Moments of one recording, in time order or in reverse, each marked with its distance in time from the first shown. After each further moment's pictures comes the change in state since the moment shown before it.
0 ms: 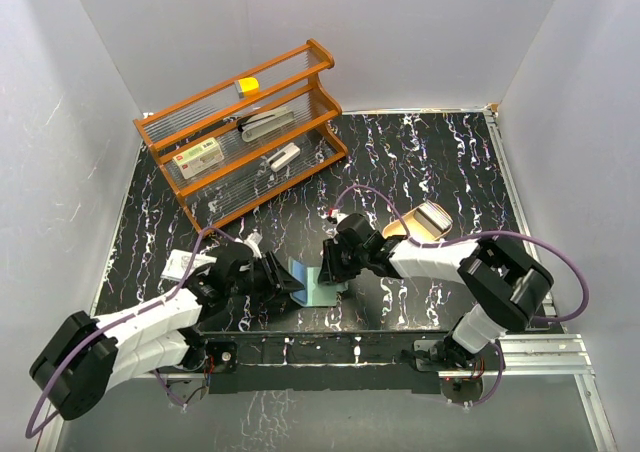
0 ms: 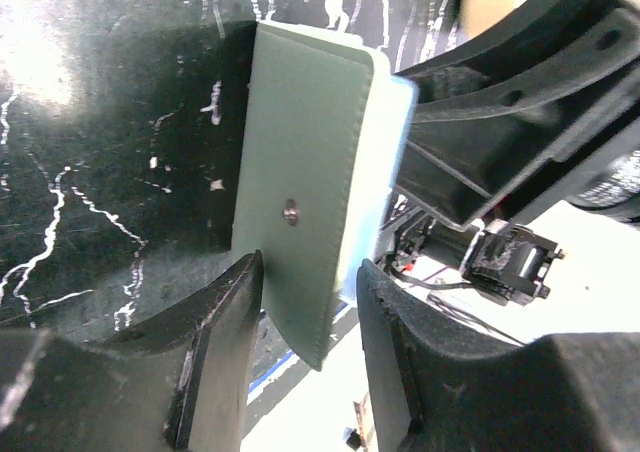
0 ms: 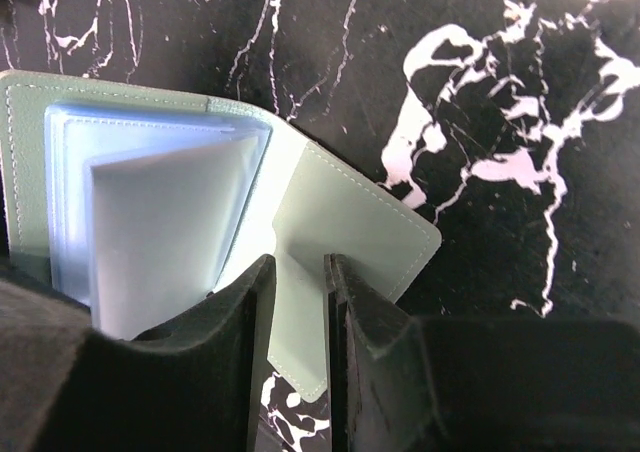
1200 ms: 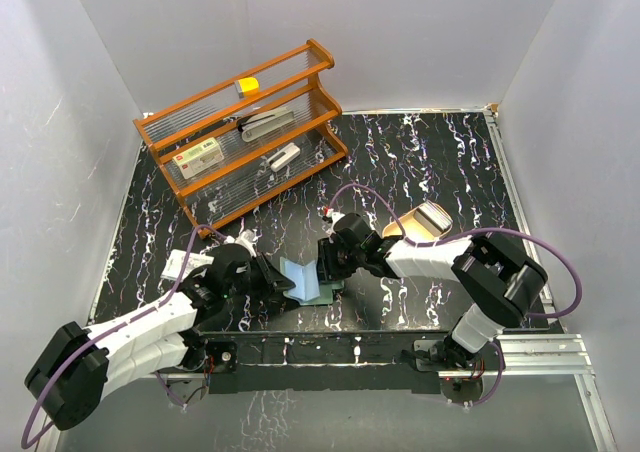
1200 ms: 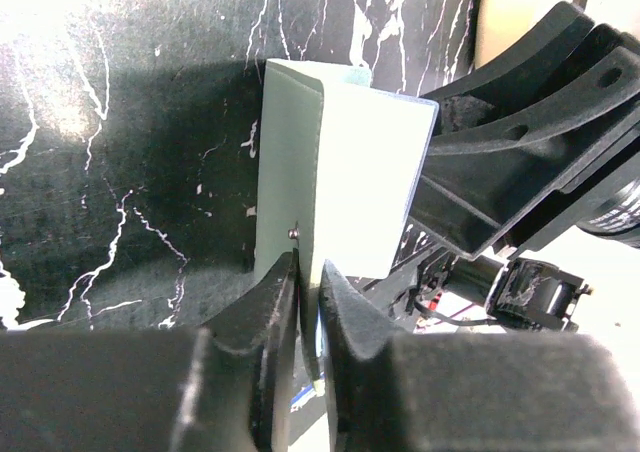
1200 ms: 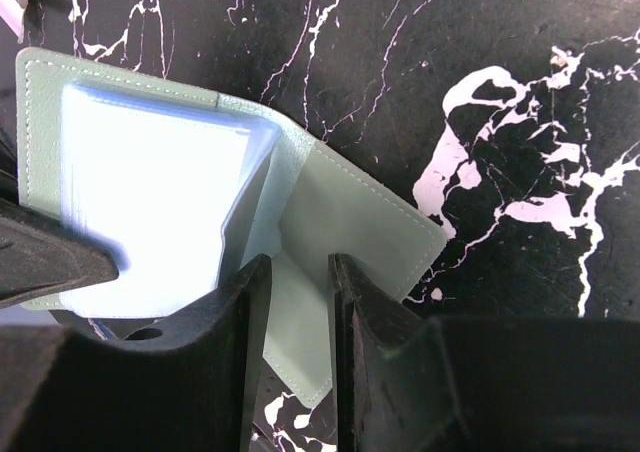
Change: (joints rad) left arm 0.001 -0.052 0.002 -0.068 -0.115 0.040; right arm 0.011 0.044 0.016 0.071 -0.020 -0.020
